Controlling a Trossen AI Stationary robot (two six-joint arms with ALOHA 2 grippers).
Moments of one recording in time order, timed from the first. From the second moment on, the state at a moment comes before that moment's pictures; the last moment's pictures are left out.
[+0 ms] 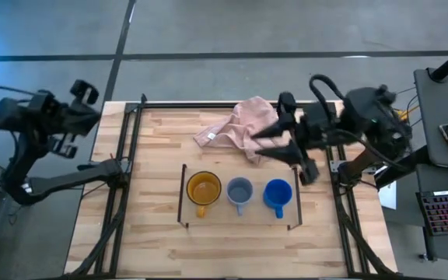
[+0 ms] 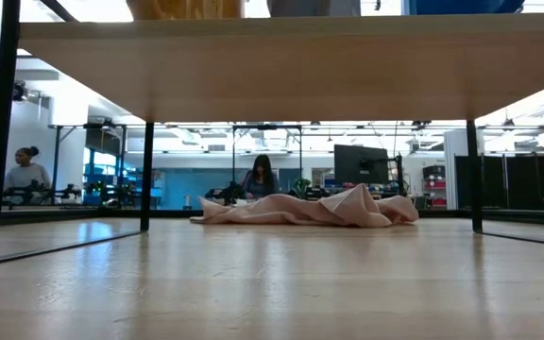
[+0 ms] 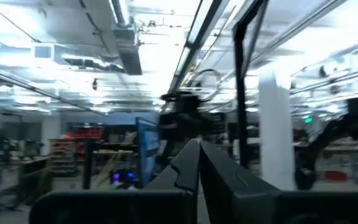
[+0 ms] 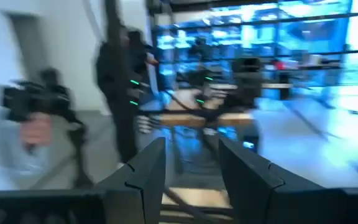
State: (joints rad) left arm 0.54 0.58 1.17 -0.09 0.60 -0.31; right arm 0.29 1.62 2.35 -0.69 0.10 0.07
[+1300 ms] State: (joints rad) left arm 0.54 0.26 0.40 0.58 0.52 -0.69; right arm -0.18 0.75 0.78 0.21 -0.23 0.27
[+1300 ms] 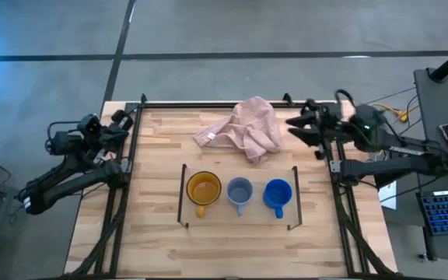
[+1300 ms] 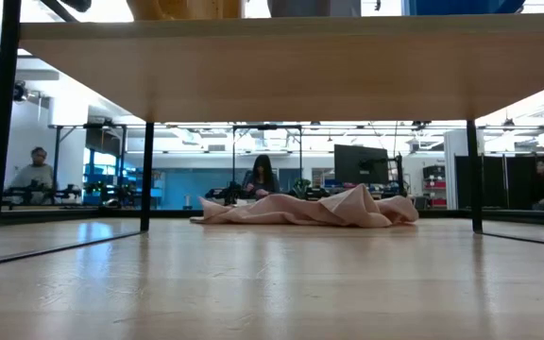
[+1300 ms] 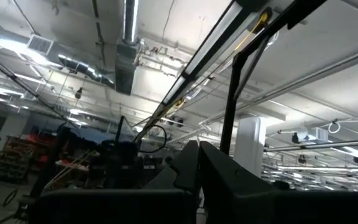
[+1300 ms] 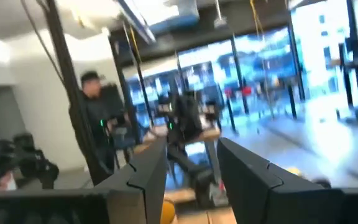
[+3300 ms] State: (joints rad) left arm 0.54 0.03 0.01 0.45 0.19 -0.73; right arm -0.22 0.07 0.01 0.58 -0.08 0.24
